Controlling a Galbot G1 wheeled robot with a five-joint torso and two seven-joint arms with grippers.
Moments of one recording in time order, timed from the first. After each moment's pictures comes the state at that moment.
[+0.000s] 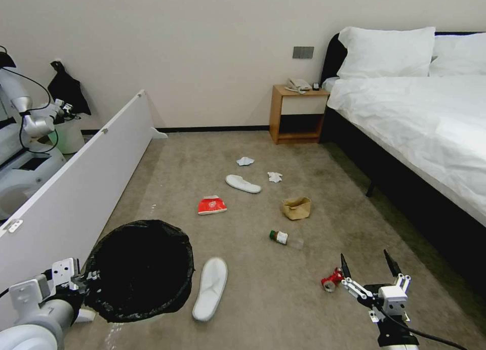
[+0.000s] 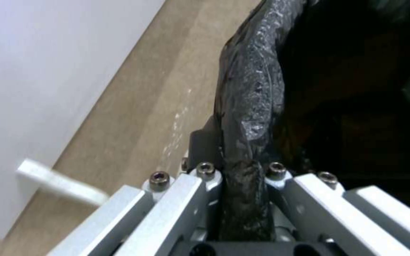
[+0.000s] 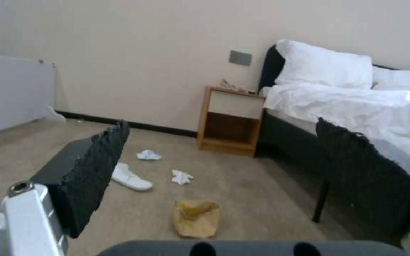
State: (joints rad) left arm 1.58 -1.11 -0.90 -2.31 -0.95 0.74 -0.50; right arm -1.70 1.49 0.71 2.07 0.02 0.36 -0.10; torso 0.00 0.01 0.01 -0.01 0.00
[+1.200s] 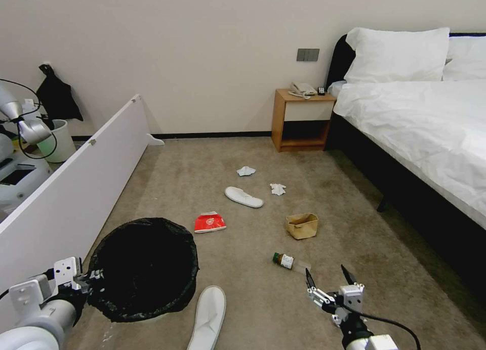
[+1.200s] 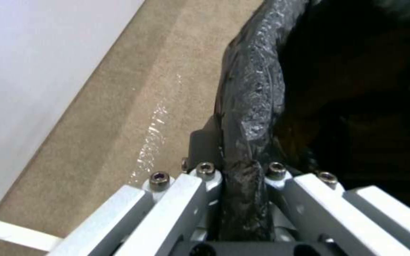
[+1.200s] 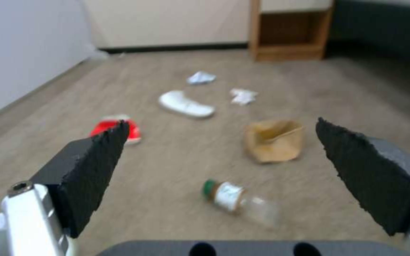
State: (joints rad) left arm 1.58 -1.11 -0.89 -2.32 -0.95 0.74 -0.51; right arm -1.71 1.39 0.52 2.07 0.09 0.12 0.03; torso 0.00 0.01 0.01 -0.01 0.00
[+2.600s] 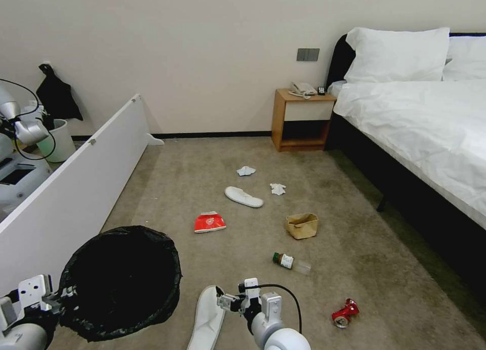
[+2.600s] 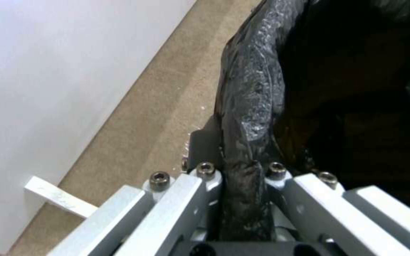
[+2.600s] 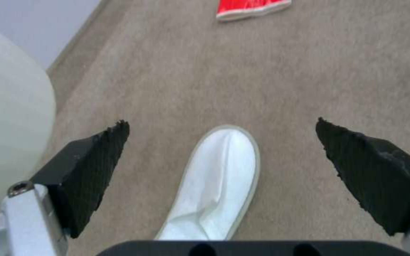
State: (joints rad) left arm 1.73 -1.20 -1.03 -2.42 -0.97 0.74 -0.53; right arm -1.18 1.36 -0.09 1.74 0.55 -0.41 0.28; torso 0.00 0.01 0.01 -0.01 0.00
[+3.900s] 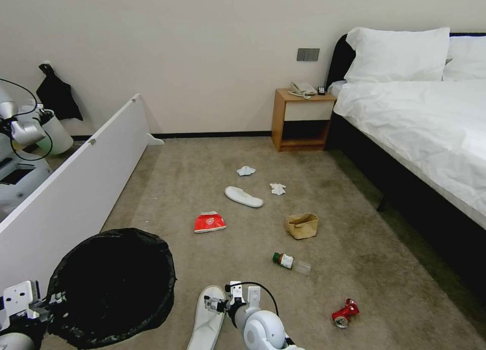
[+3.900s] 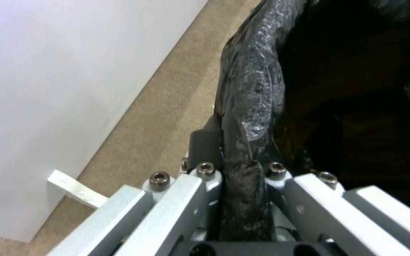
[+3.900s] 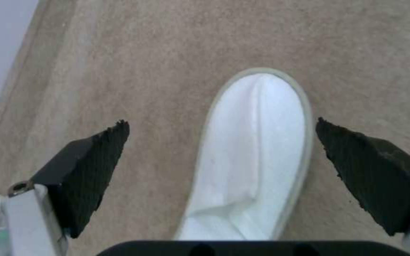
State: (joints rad) left arm 1.78 -1.21 -1.08 -2.46 -0.98 0.74 -0.53; right arm -0.99 1.53 -0.08 1.35 0.72 -0.47 0.23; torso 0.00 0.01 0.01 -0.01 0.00
